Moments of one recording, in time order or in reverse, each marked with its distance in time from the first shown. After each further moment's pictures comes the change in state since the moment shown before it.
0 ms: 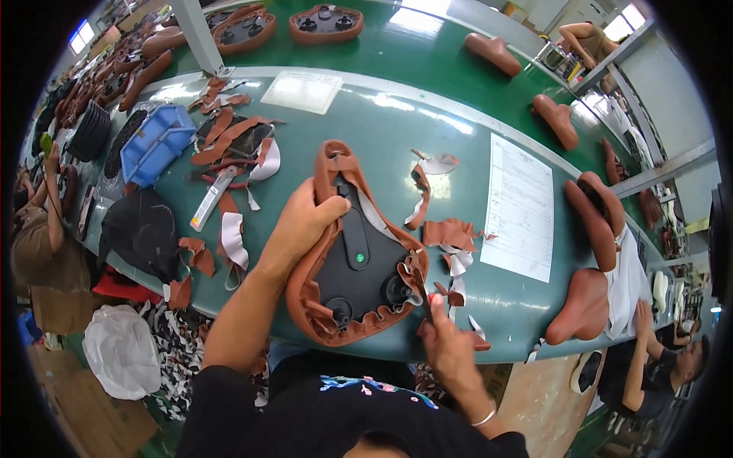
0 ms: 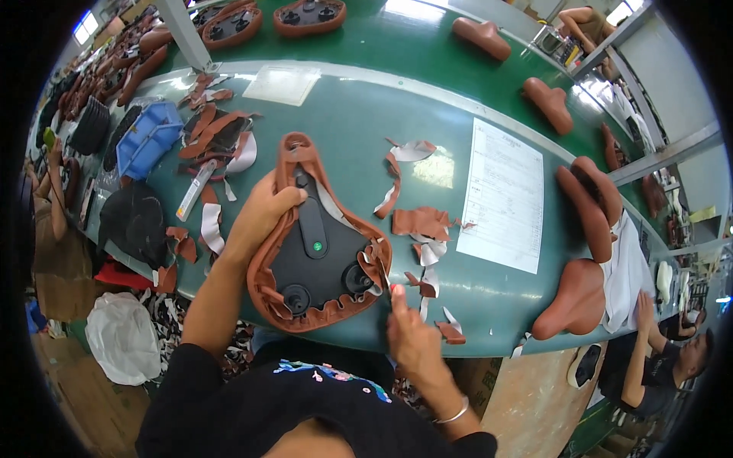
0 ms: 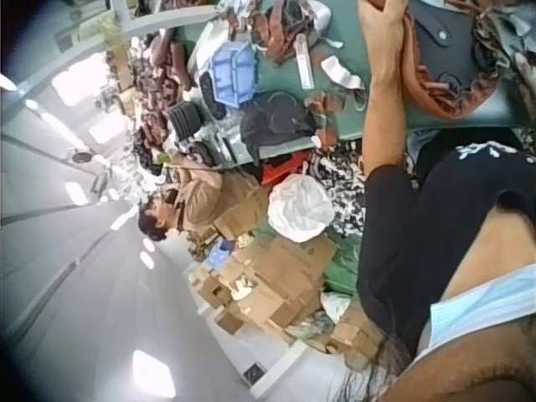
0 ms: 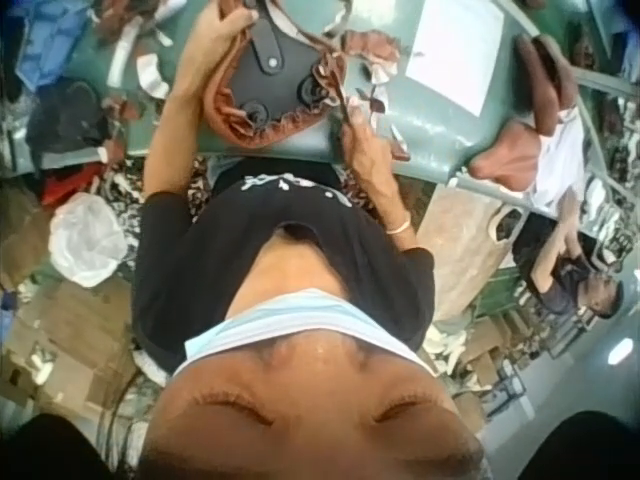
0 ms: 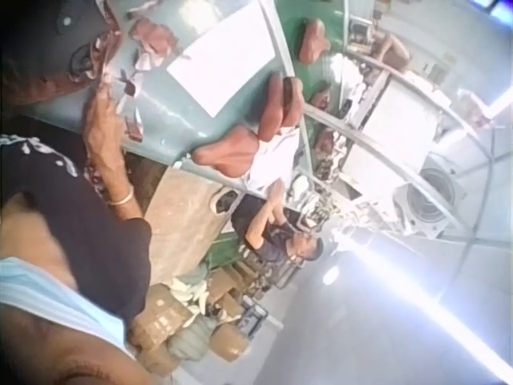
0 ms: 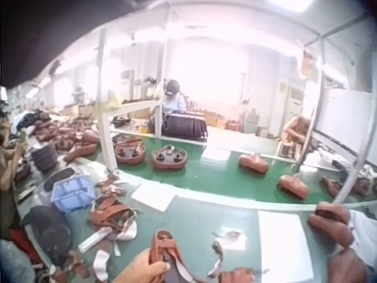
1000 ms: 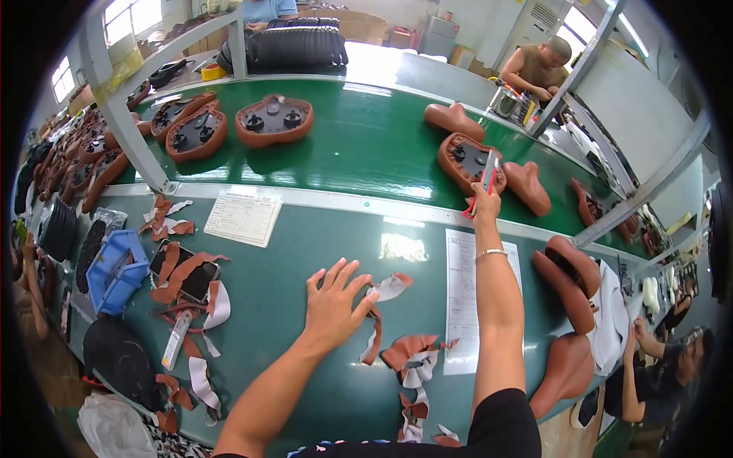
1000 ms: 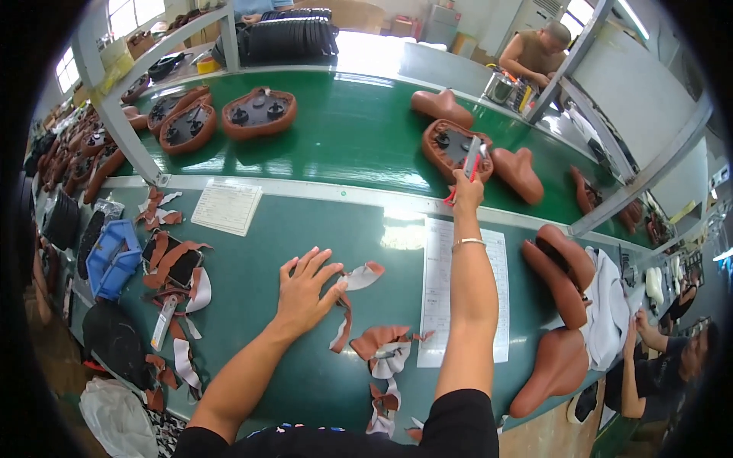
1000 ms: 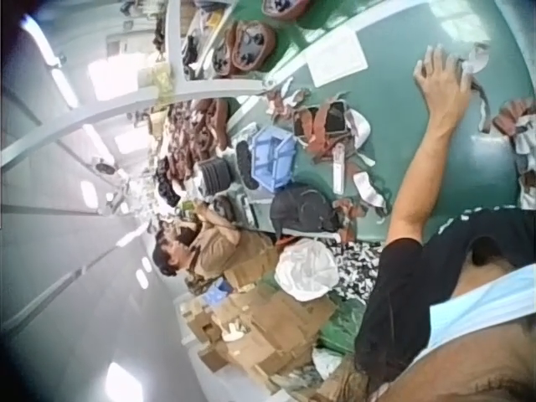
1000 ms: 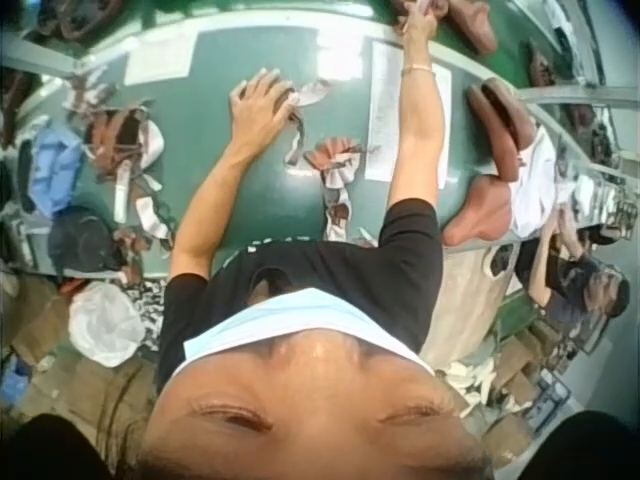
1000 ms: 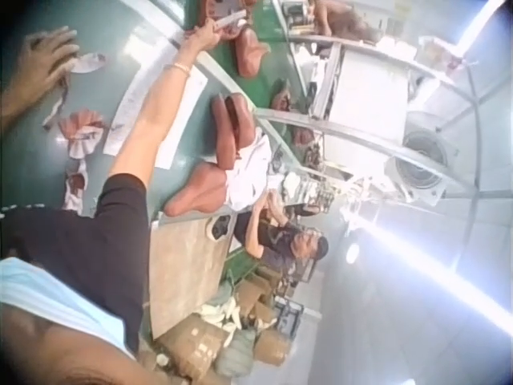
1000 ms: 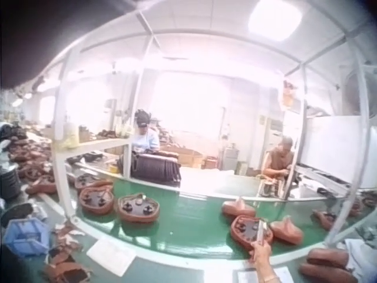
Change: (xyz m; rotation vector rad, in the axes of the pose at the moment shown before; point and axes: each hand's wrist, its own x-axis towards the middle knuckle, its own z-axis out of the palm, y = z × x) left_hand 0.127 -0.034 0.100 0.870 0.052 0.652; right_hand 0.404 0.266 -0.117 0.689 0.883 0.470
